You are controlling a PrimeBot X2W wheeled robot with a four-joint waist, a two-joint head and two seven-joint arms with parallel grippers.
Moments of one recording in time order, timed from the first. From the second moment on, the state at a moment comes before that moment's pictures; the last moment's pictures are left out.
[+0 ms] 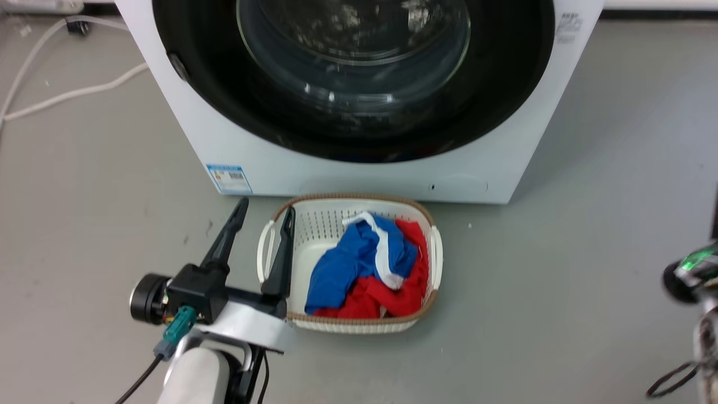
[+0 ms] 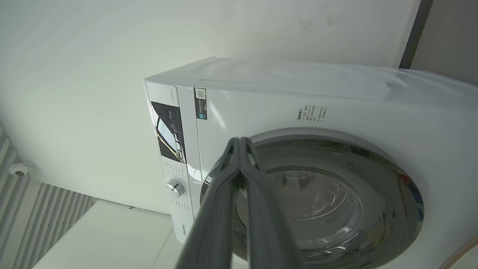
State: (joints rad) left arm -0.18 0.09 -0.17 0.12 -0.14 -0.10 -0.26; right arm -0.24 -0.15 -0.18 0.09 1.68 0.13 -0.07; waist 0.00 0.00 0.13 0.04
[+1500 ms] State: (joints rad) left arm -0.37 0.05 -0.23 0.00 -0.12 -0.11 -0.26; right arm -1.51 -0.49 0.50 1.05 1.61 0.13 0.50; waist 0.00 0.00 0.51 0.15
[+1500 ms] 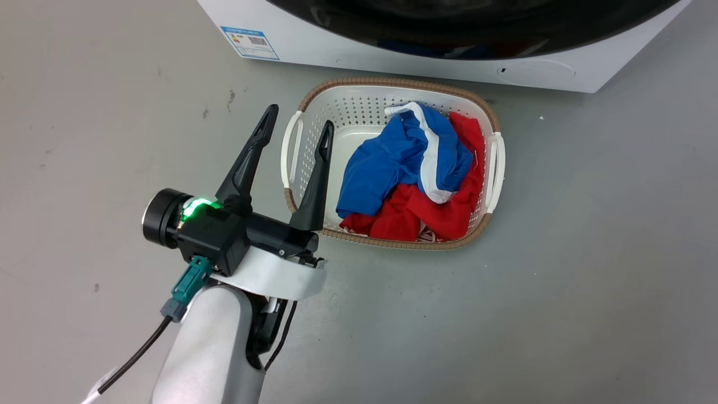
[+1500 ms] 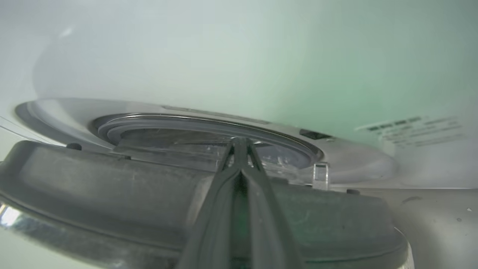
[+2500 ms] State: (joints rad) left arm -0.15 0.07 -0.22 0.12 -0.12 -0.12 -0.26; right arm -0.95 -0.39 0.64 0.69 1.75 0.13 0.77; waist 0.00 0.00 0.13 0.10
